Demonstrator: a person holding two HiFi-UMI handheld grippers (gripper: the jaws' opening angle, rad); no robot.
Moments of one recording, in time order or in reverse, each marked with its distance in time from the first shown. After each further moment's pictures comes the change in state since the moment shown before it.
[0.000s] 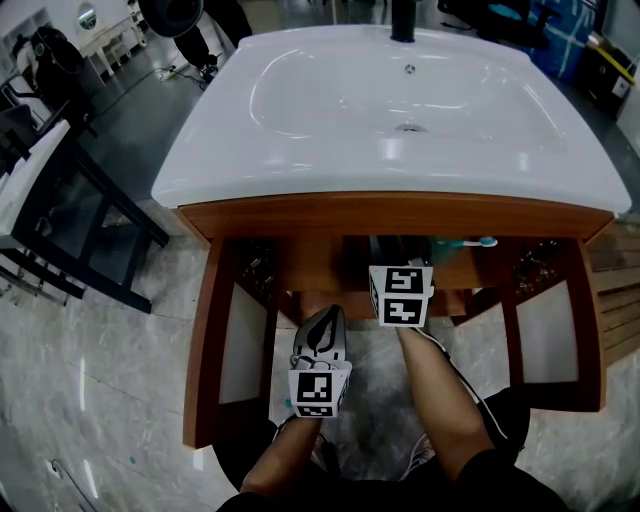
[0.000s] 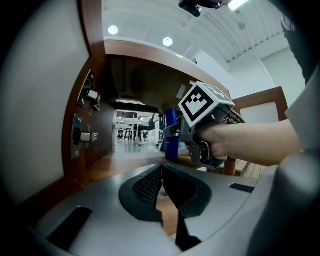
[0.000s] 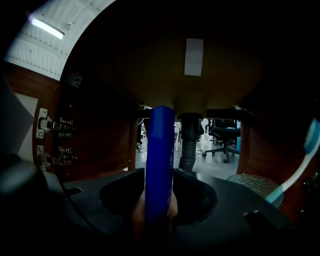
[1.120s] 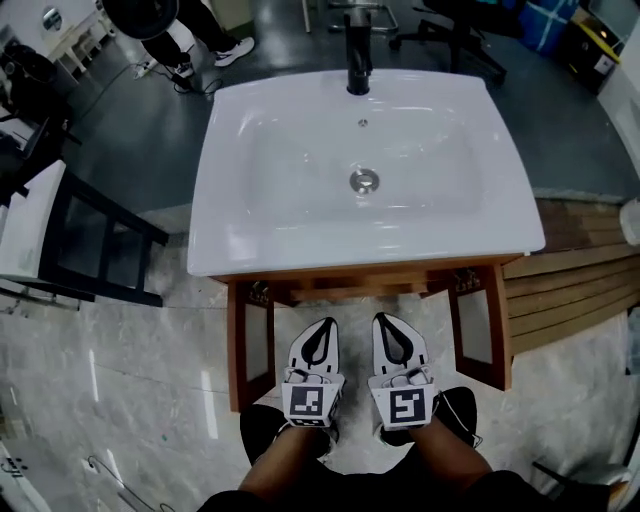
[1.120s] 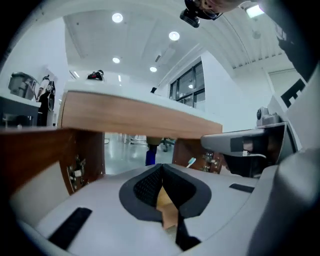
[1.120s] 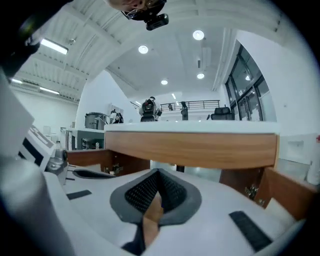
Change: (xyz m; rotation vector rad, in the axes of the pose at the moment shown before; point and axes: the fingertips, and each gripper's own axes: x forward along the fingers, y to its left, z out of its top) left arm -0.054 -0.059 0.160 -0.089 0.118 -0.072; right arm -0.221 0.007 0.118 0.029 -0.002 0.093
